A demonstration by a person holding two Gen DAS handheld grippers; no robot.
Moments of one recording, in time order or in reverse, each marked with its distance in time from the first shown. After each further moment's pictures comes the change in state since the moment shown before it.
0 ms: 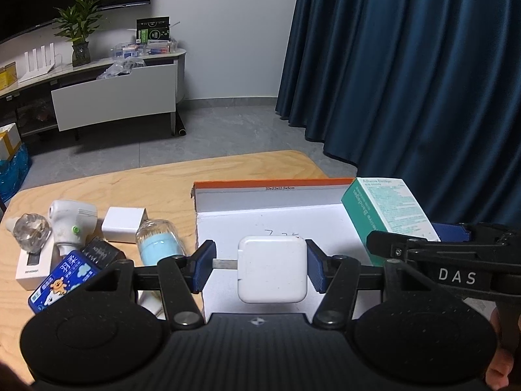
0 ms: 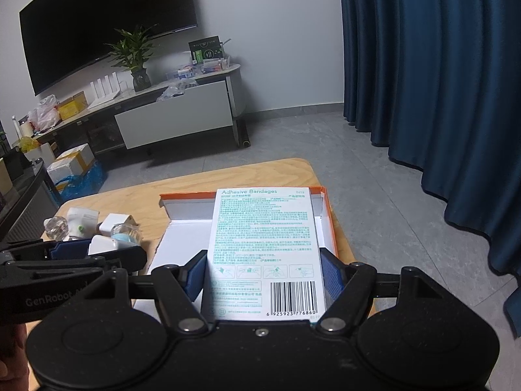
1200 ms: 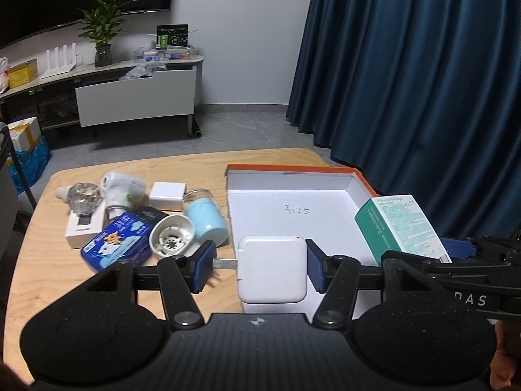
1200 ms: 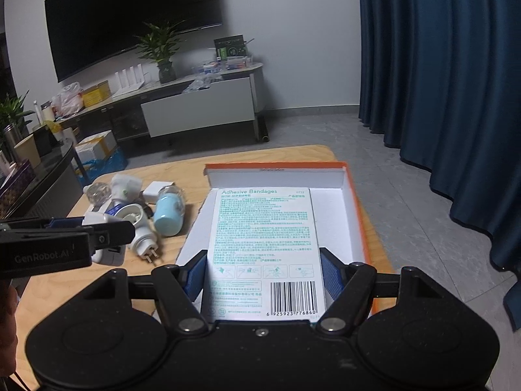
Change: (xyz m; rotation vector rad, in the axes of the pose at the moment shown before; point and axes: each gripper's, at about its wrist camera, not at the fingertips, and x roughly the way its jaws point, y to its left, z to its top) left arm -0.062 0.020 -0.039 -0.019 -0.034 0.025; right arm -0.069 0.031 -0.045 -0.044 -0.012 0.038
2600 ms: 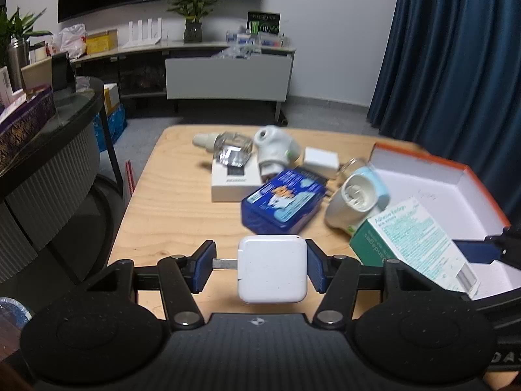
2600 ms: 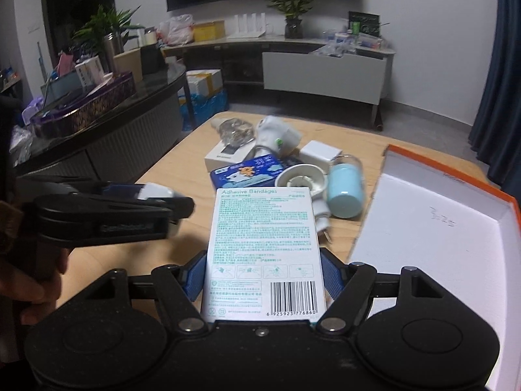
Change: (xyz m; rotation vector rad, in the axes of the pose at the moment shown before) left arm -0.035 0.119 -0.040 -0.126 0.018 0.224; right arm 0.045 0.148 -0.016 -0.303 0.124 0.266
